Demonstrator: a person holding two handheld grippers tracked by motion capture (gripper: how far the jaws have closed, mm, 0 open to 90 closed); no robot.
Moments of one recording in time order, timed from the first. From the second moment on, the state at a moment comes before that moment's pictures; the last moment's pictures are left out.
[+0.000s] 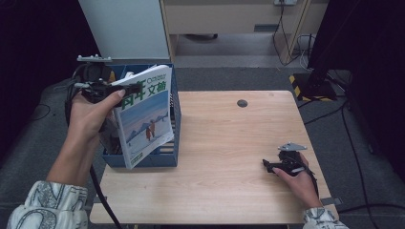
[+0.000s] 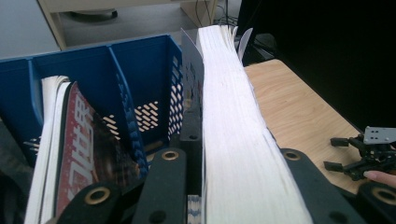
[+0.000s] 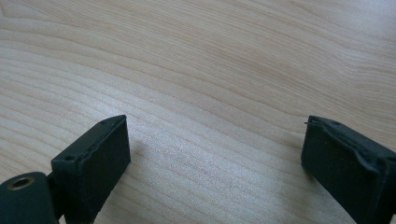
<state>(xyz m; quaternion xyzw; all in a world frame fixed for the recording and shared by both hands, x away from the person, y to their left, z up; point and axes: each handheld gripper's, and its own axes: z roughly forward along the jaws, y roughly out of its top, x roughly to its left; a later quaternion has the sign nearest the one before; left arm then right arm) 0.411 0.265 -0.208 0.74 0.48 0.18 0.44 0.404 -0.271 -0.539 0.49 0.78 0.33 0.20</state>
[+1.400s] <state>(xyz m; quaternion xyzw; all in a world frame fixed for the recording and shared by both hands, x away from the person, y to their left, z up) 0.468 0.254 -0.235 0.70 0.54 0.19 0.43 0.401 -0.269 -0.538 0.49 0.78 0.33 0.21</state>
